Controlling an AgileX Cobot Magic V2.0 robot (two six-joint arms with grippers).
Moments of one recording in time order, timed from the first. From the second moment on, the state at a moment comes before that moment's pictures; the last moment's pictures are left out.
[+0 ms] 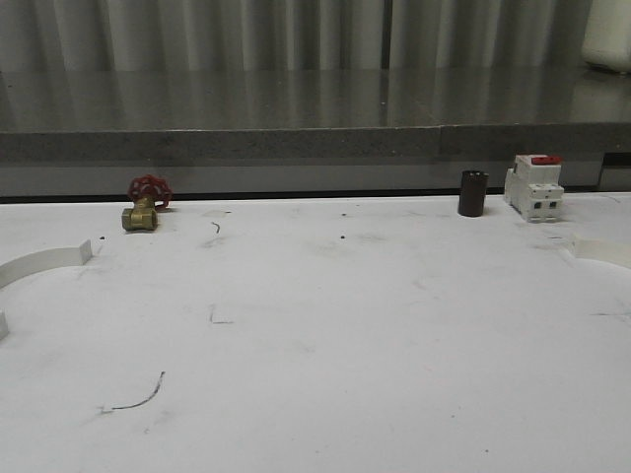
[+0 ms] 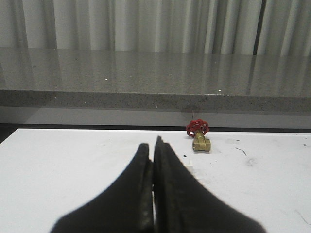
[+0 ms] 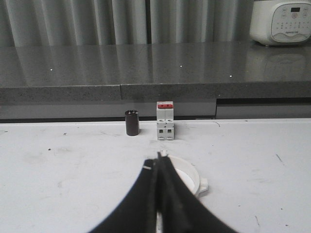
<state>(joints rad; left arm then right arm) -0.01 -0.01 0.00 0.06 0.06 -0.08 0.03 -0.01 0.03 0.01 0.04 0.08</state>
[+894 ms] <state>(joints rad) -0.01 -0.01 0.00 0.06 0.01 -0.08 0.03 -0.01 0.02 0.01 0.02 0.08</state>
